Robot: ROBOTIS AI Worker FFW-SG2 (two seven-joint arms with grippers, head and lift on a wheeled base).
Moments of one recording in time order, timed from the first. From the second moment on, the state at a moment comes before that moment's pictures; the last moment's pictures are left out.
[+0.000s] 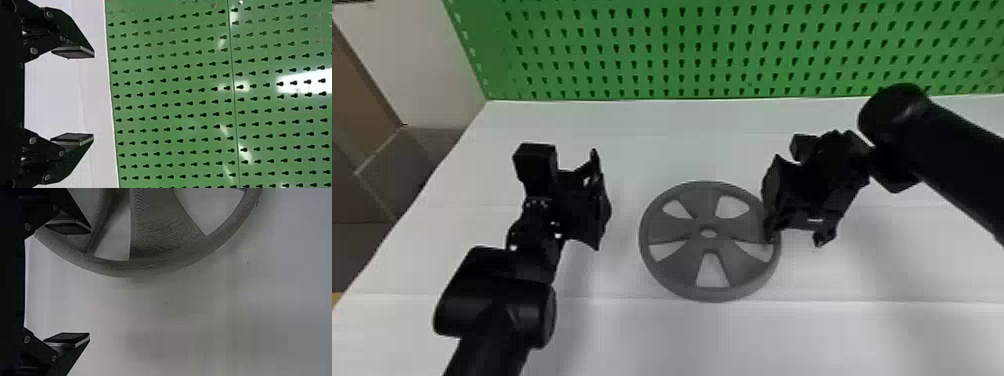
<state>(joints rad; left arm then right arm) -0.08 0.10 -0.08 -1.51 0.02 0.03 0.05 -1.05 -0.24 0.82 -0.57 -1.52 1.30 -0.62</state>
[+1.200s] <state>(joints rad) -0.09 0.15 -0.14 -1.51 0.06 0.03 0.10 -1.16 -0.23 1.33 -0.55 -2.11 1.09 -0.78</state>
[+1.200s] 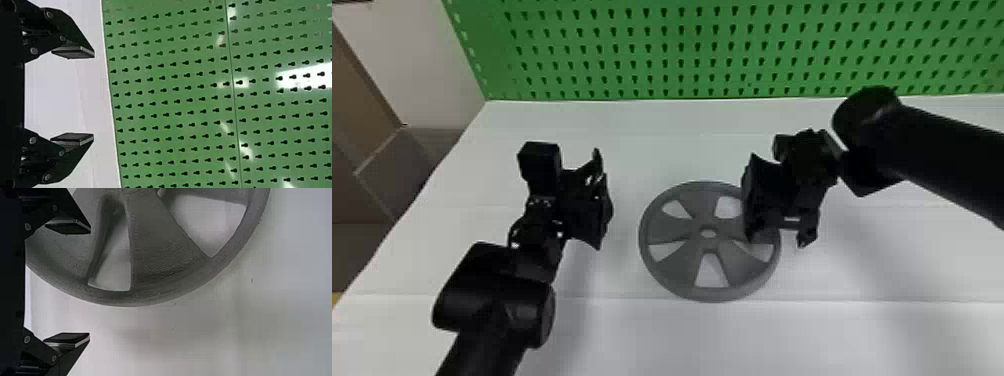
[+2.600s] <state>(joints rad) -0.10 0.16 -0.15 -1.51 0.06 0.03 0.10 -1.16 -0.22 1.31 -0.52 -2.12 1.08 -0.78</state>
